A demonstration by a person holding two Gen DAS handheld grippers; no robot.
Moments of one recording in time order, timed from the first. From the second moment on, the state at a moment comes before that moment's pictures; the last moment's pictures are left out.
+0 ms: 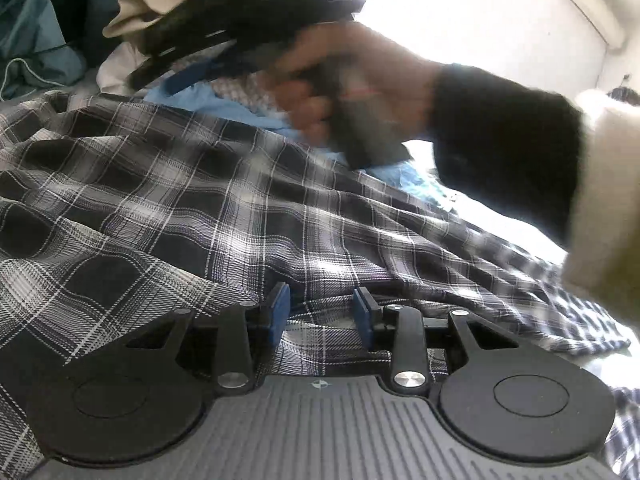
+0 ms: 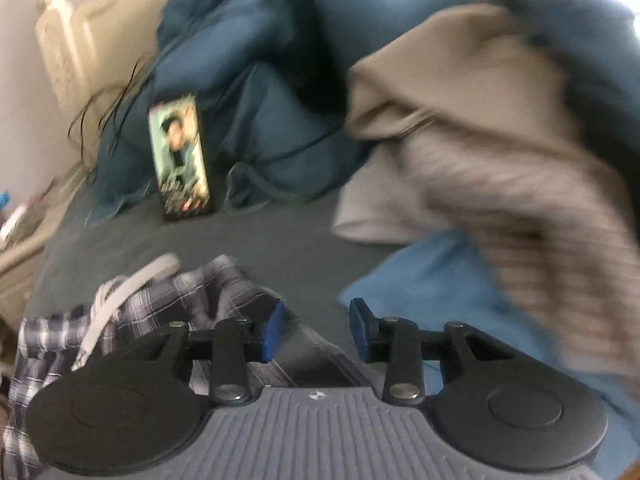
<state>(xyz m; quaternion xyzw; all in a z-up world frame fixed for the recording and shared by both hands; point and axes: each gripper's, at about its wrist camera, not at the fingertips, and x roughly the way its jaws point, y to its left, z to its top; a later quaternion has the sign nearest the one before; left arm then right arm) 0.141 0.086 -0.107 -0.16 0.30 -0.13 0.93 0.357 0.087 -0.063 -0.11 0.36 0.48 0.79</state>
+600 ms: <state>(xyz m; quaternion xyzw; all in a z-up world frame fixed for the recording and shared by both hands) 0.139 0.087 -0.114 -0.17 0.30 -0.14 0.93 0.367 0.132 -0.088 -0.12 0.42 0.51 0.74</state>
